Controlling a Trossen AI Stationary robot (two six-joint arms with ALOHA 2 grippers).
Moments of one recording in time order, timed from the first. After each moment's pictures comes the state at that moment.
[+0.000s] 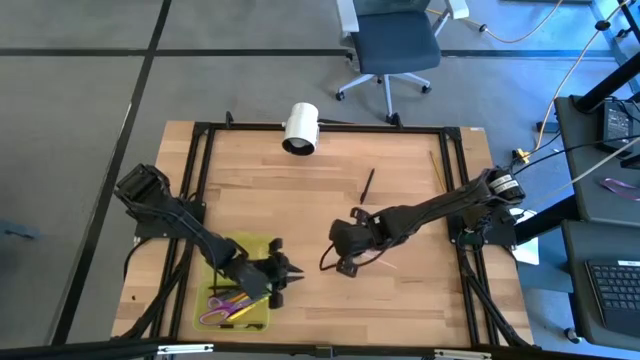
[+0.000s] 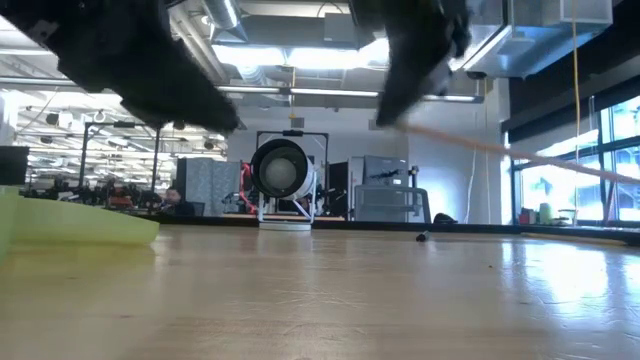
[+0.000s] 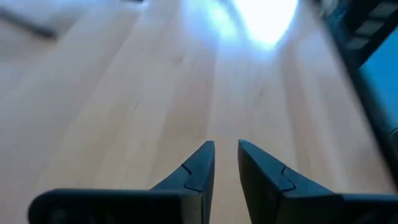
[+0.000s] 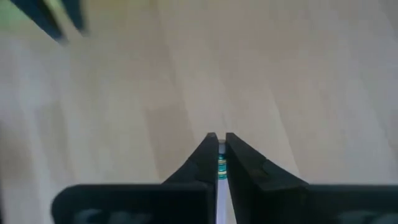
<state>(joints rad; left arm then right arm) -0.63 1.65 0.75 0.29 -0.58 -0.51 0.32 1.77 1.37 -0.68 0.19 0.55</state>
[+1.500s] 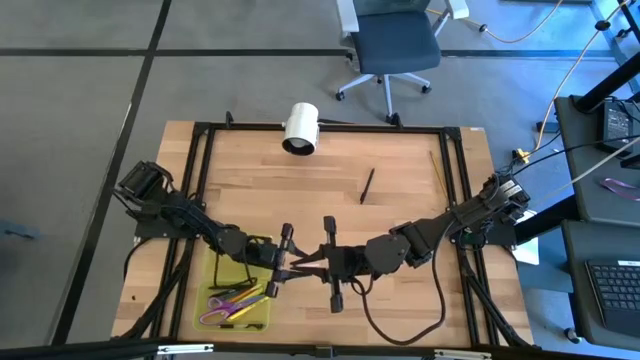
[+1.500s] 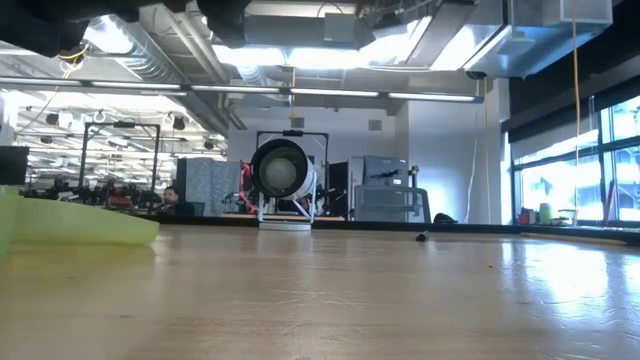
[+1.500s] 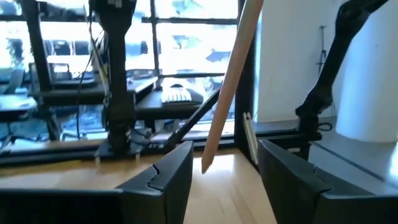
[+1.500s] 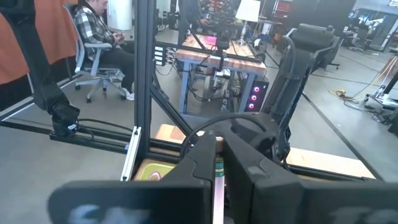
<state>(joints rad) -0.49 1.65 0.58 1.23 -0.31 0.04 0.49 1.77 1.63 0.04 0.39 -0.08</state>
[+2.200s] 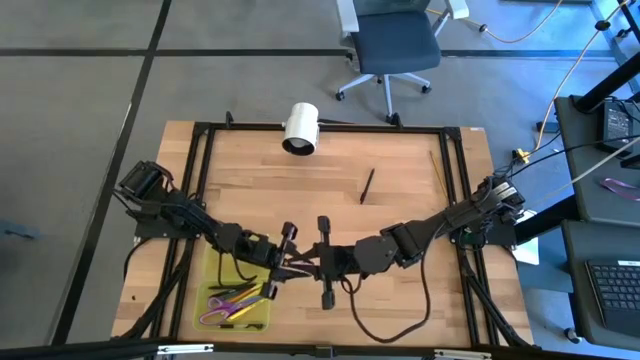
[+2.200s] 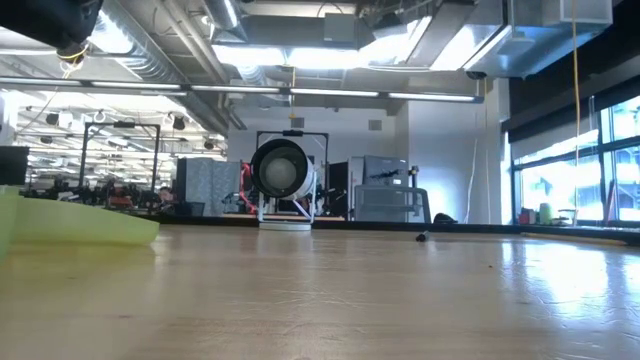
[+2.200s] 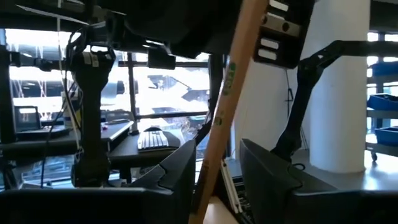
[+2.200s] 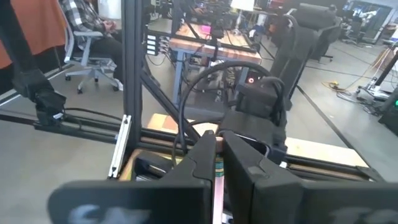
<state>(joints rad) -0.47 1.65 0.62 1.36 -0.19 0.09 0.47 1.81 1.63 0.05 0.40 -0.08</state>
